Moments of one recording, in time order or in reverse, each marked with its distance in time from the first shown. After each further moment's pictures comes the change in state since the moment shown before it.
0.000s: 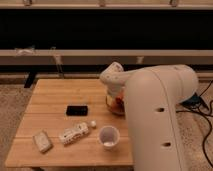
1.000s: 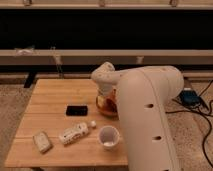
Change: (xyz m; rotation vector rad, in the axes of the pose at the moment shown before) arm -0.052 0.048 0.005 -0.091 -0.036 -0.116
